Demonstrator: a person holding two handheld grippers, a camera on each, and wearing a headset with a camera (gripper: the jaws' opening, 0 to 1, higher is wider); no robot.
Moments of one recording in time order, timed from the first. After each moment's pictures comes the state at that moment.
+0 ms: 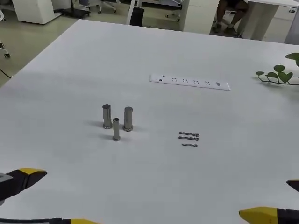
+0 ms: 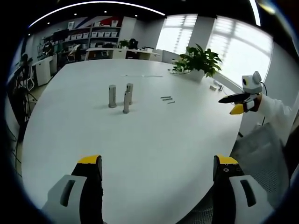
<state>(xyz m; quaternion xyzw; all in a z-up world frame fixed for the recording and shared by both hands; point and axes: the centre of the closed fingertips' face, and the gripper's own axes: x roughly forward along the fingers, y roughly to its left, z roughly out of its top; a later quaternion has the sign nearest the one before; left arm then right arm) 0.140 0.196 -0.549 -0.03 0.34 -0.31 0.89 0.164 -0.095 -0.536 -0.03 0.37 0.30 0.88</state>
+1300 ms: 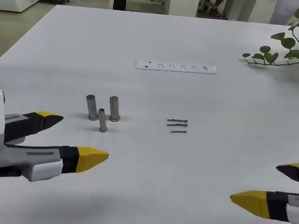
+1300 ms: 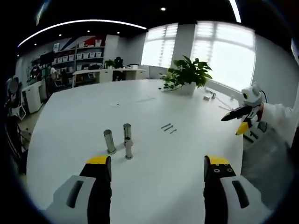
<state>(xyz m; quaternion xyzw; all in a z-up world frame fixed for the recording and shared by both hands) 0.235 0.174 -0.506 0.04 0.22 -0.37 0.90 0.161 -0.101 -0.544 -0.02 0.39 0.28 0.88</state>
